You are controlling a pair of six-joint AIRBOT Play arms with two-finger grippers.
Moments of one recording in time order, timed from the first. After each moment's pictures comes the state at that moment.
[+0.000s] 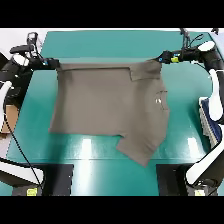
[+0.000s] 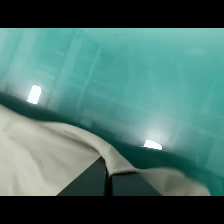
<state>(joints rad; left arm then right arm) 0.13 -1.64 1.50 0.97 -0.60 -1.07 -0.14 -1.97 2.01 -0.74 1.14 1.10</state>
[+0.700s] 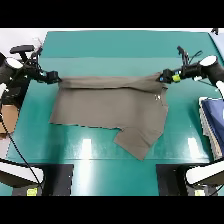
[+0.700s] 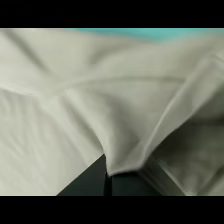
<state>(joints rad) 0.19 -1.63 1.39 0.93 -0.98 -1.09 -0.15 -1.67 1.43 -0.78 1.16 1.11</state>
